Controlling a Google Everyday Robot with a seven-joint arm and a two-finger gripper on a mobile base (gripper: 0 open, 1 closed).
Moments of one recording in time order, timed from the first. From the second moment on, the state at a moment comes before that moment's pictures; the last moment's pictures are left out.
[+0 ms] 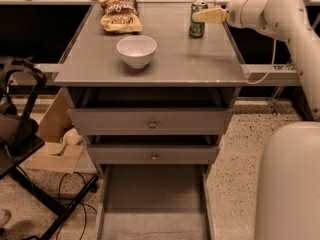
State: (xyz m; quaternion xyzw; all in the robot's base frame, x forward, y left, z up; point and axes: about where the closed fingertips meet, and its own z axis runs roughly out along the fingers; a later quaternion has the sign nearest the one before) arm 0.887 -0.201 0.939 -0.24 0.74 0.13 0.62
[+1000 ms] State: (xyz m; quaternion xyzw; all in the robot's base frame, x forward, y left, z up) arm 0.947 -0.171 0.903 -0.20 0.73 0.19 0.62
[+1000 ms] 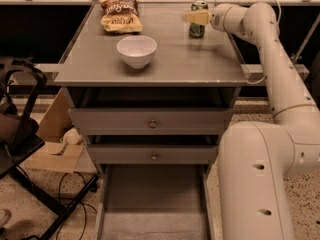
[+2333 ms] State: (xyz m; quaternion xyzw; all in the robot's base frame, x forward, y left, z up) arm 0.959 -0.153 0.890 -0.19 0.73 0.20 0.62
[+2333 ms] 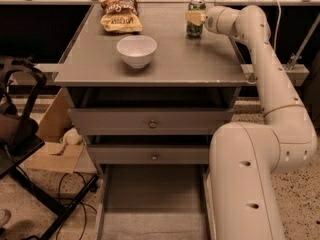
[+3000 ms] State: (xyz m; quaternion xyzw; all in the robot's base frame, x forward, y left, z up) arm 0.908 -0.202 0.960 -0.23 0.72 0.18 0.63
